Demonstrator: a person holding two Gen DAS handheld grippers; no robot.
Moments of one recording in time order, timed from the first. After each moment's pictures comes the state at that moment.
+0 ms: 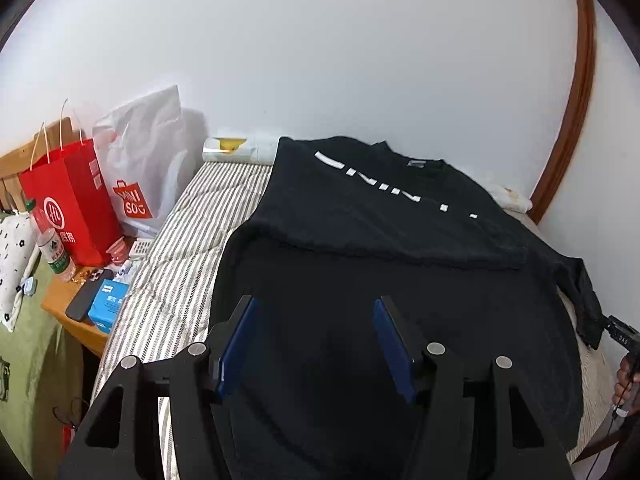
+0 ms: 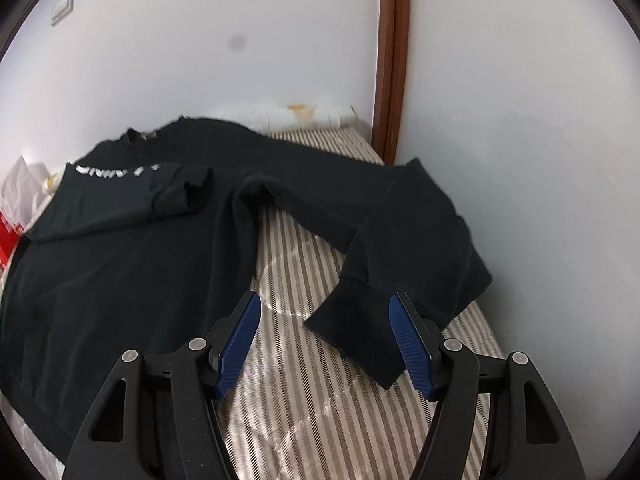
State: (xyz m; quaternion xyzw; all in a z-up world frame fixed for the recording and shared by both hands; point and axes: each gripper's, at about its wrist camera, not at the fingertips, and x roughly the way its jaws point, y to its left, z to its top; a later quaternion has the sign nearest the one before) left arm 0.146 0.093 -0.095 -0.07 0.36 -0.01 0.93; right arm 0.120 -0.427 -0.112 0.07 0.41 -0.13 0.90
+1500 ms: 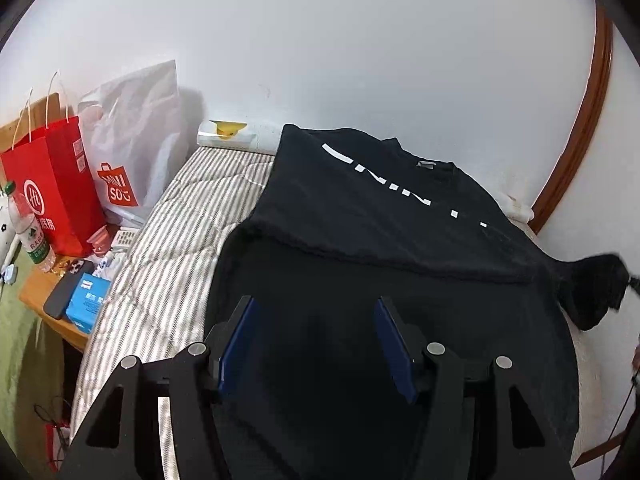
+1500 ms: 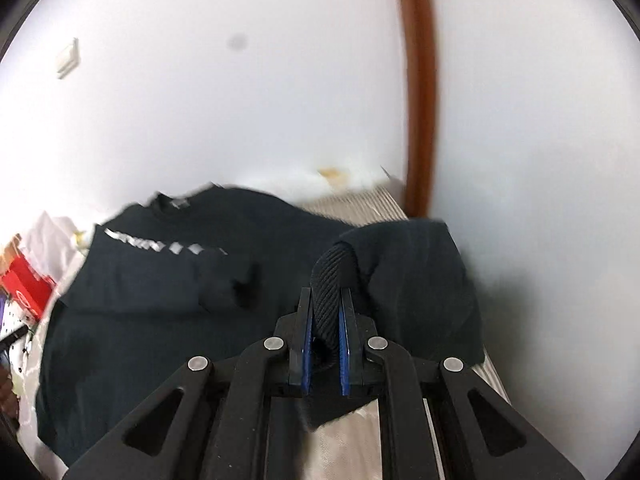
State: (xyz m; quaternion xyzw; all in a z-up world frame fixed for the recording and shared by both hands) left arm 0.183 0.119 -0.112 -0.10 0.37 -0.03 0.92; right arm 0.175 -0.418 -0.014 0.10 0.35 -0.08 0.93
